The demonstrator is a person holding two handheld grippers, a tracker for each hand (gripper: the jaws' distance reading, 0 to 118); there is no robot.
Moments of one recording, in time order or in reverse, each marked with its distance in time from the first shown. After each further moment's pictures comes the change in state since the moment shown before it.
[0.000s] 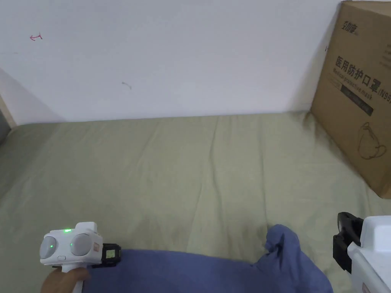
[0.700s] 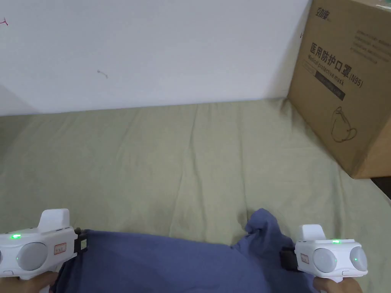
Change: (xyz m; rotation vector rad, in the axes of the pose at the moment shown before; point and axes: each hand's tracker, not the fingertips) left arm -0.022 -0.021 0.090 0.251 -0.147 -0.063; right arm 0.014 -0.122 -0.147 -0.684 0.068 -0.073
